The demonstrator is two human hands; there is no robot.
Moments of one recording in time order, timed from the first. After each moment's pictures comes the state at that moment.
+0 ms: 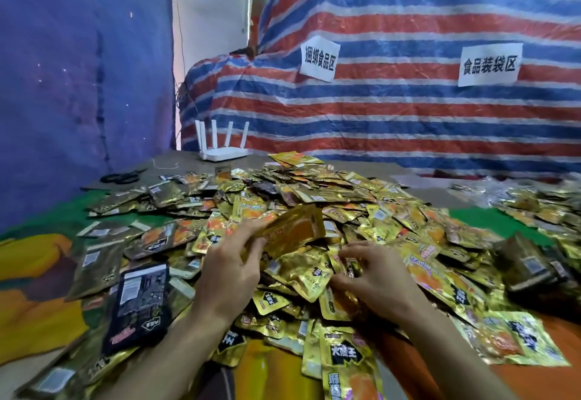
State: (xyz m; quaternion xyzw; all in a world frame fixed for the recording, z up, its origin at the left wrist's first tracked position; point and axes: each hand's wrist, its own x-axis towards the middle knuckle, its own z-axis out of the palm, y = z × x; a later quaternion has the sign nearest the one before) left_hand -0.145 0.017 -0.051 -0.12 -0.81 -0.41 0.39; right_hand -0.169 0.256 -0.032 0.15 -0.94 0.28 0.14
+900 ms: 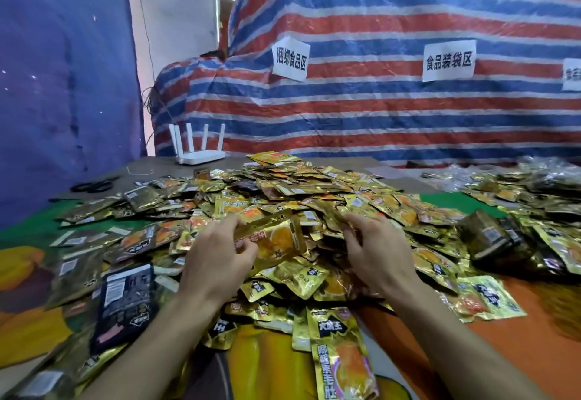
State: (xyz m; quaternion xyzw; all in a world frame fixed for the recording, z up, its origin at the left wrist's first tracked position) left_hand -0.134 0.020 -0.034 -0.06 -0.89 -0.31 0.34; right_hand -0.150 0.259 -0.025 0.08 -0.91 0.22 0.33
